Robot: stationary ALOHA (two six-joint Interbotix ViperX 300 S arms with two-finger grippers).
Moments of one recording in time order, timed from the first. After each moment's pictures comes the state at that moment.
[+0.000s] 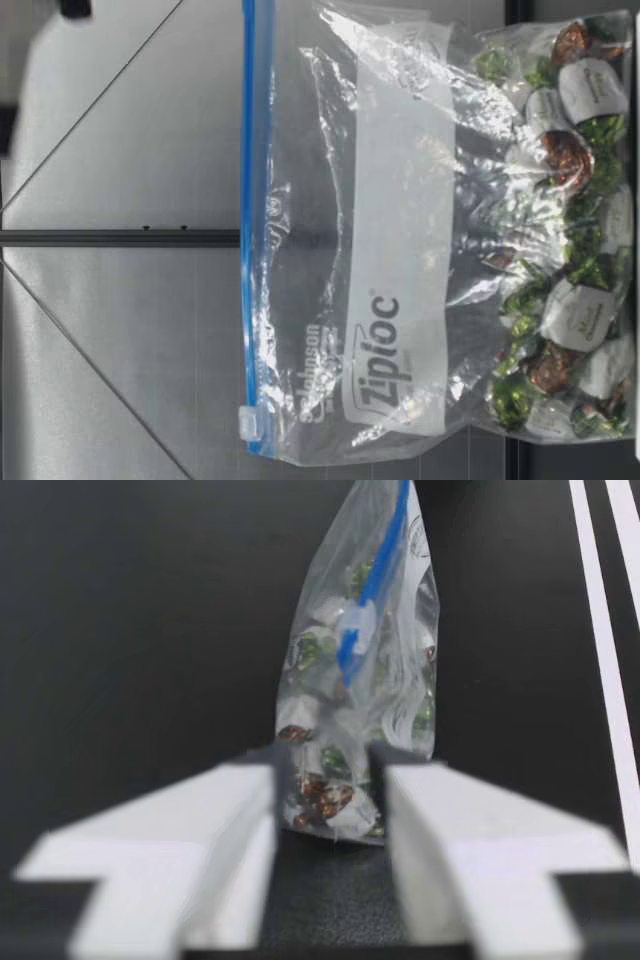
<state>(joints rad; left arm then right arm) 0.11 -0.36 1.22 -0.06 -0.49 -0.02 -0.13 -0.33 0.86 -0.01 -0.44 -0.02</state>
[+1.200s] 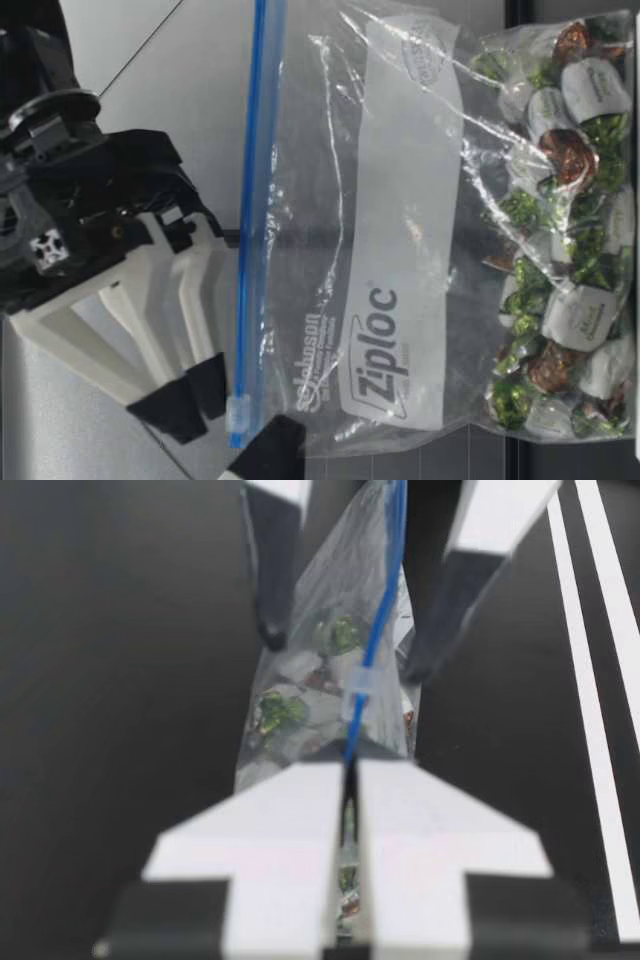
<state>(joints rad) 0.08 -0.15 1.14 -0.06 -0.68 -0.07 -0.08 0.15 0.46 -0.05 -0.15 -0.01</state>
